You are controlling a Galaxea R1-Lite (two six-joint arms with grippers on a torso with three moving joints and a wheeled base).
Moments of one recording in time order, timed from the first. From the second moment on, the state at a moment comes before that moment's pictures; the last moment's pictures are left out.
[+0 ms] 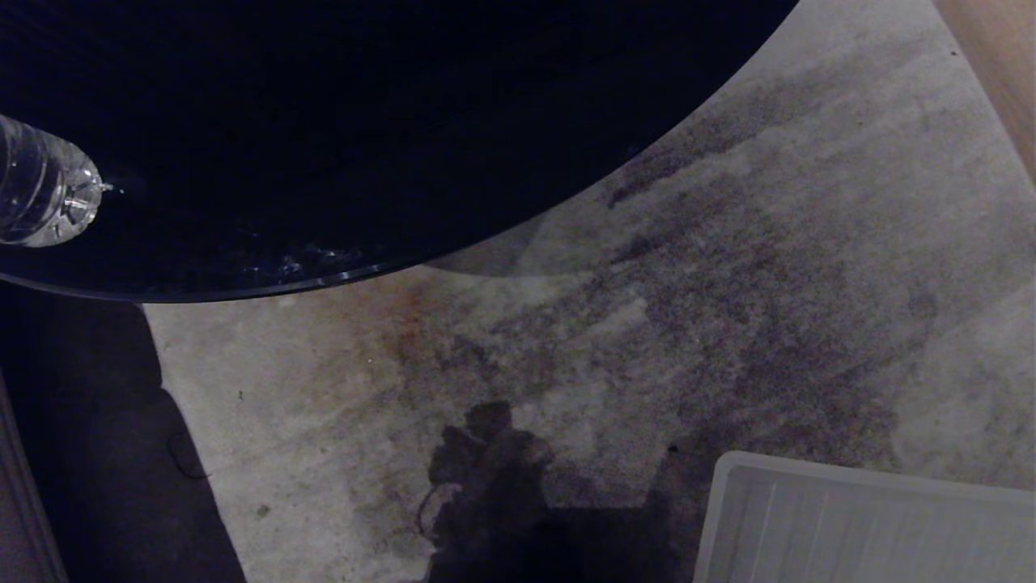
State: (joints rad) left arm 0.00 0.00 0.00 0.00 0.03 -0.01; right arm 0.01 0.00 -0.08 0.20 -0.01 0.07
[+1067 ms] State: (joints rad) left arm 0.00 0.00 0.00 0.00 0.04 -0.04; right arm 0.01 0.00 -0.08 0.20 -0.01 0.07
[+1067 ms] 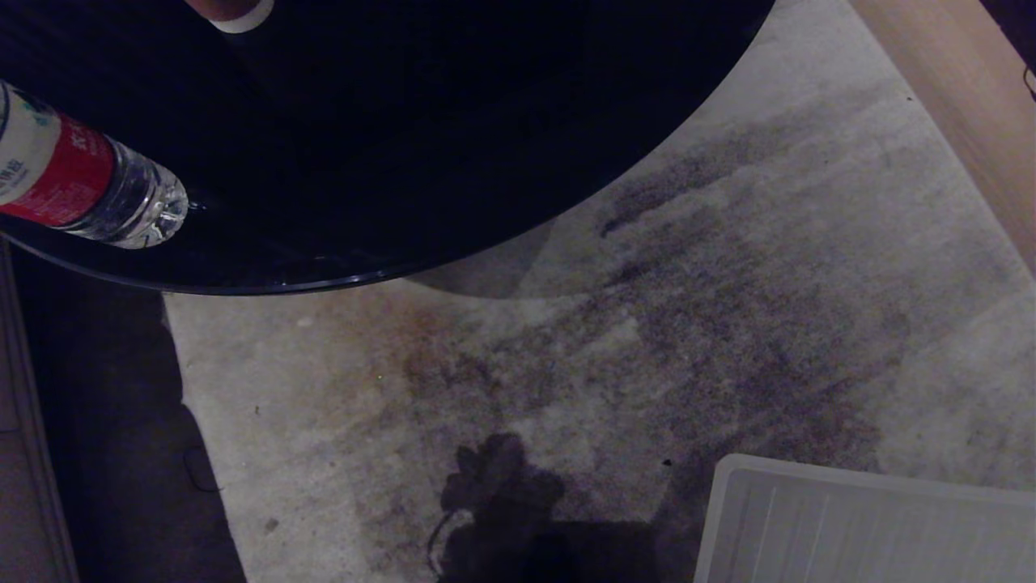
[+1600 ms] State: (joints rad) left arm 0.00 0.00 0.00 0.00 0.04 -0.04; right arm 0.01 0.00 -0.08 0.20 -0.01 0.07
